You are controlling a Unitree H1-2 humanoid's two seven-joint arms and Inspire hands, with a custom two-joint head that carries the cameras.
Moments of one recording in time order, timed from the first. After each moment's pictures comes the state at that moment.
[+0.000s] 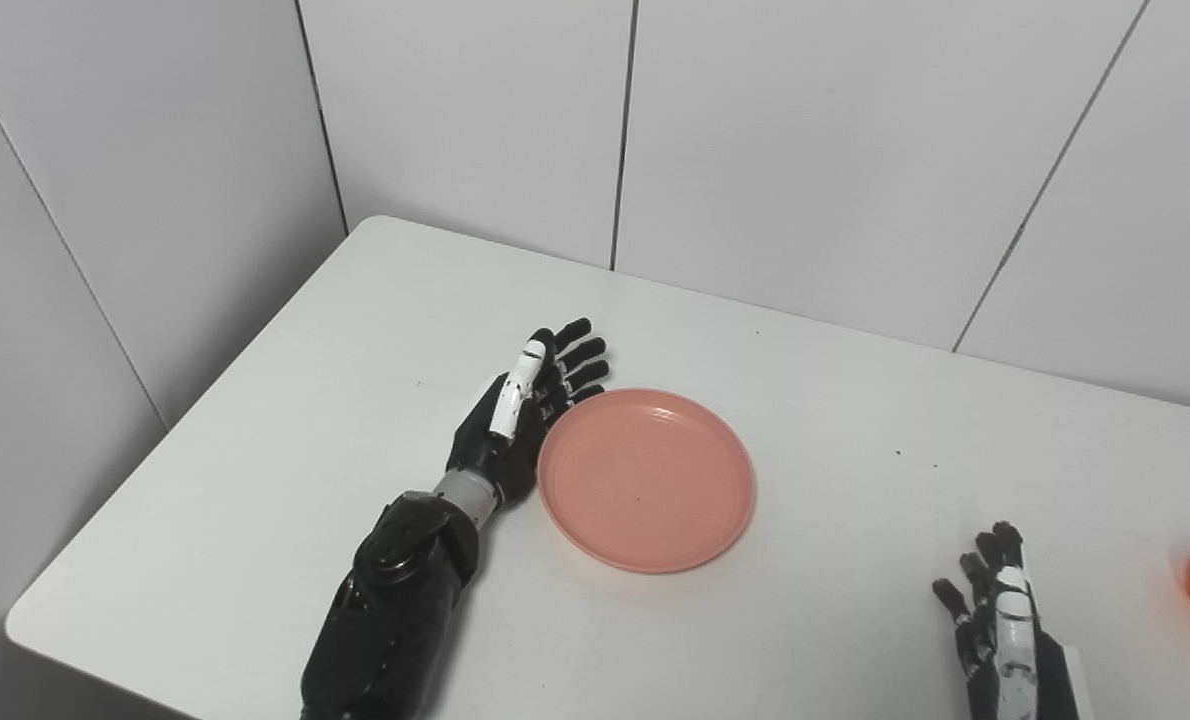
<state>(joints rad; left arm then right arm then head) -0.26 0.07 0.10 0.08 -0.36 0.26 -0.13 0.10 0.06 0.05 -0.27 0.07 0.14 0.01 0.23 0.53</state>
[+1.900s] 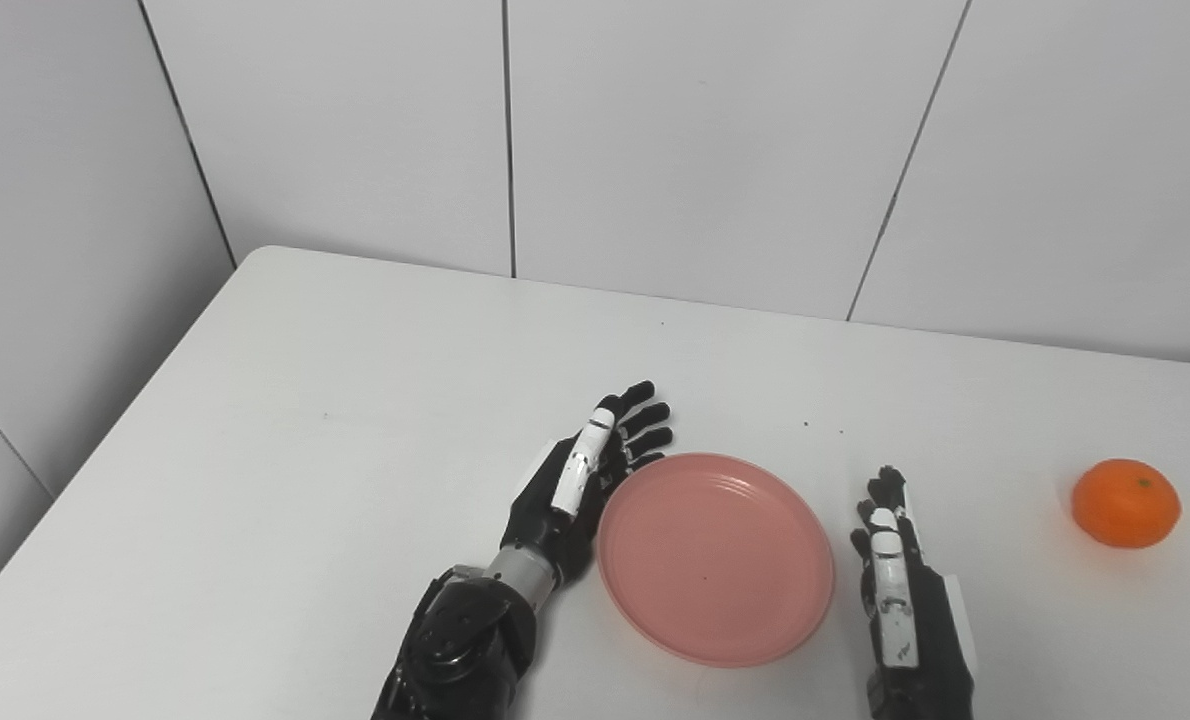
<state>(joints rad) -0.20 -0.08 -0.09 -0.03 -0.21 0.33 -0.10 0.09 0.12 0.09 -0.28 -0.05 0.15 -0.05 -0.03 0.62</state>
